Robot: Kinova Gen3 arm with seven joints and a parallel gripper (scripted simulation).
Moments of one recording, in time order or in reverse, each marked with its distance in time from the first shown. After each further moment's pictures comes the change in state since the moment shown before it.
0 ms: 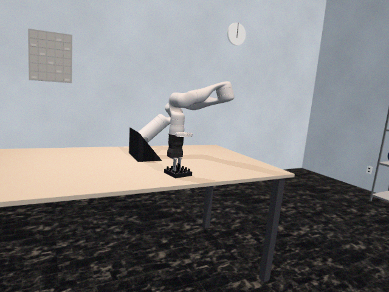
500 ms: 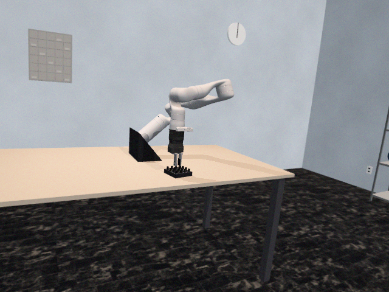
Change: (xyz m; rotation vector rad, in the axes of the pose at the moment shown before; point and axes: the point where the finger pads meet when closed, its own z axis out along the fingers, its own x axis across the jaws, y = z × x) arm 0.000 -0.003 -0.025 0.009 0.000 -0.001
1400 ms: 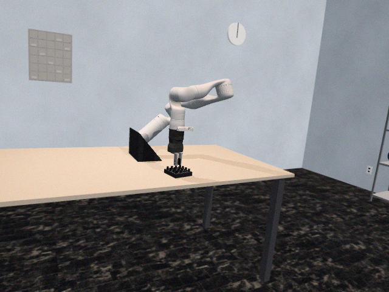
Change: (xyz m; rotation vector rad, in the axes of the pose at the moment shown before) arm 0.000 0.000 -0.002 -0.005 0.000 -0.079
